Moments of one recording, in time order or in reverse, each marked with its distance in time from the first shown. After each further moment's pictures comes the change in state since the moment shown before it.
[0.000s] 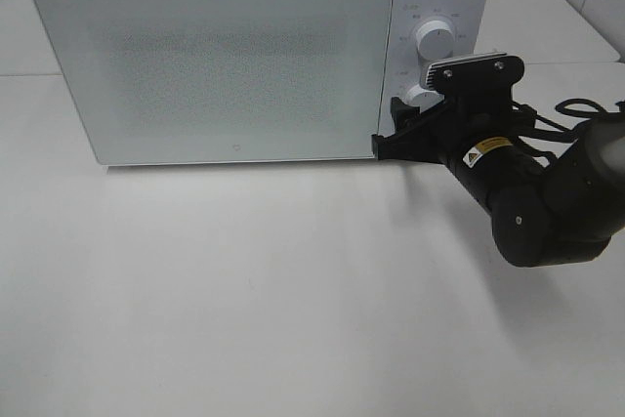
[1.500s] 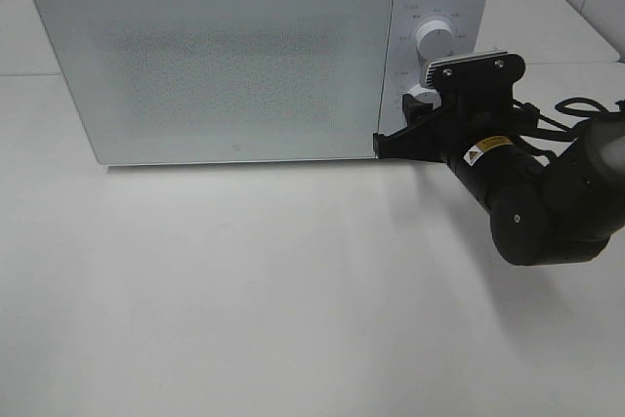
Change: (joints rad) left arm 0.000 0.000 0.000 0.000 0.000 0.000; right arm 0.002 -0.003 -0.001 0.034 0.001 -0.005
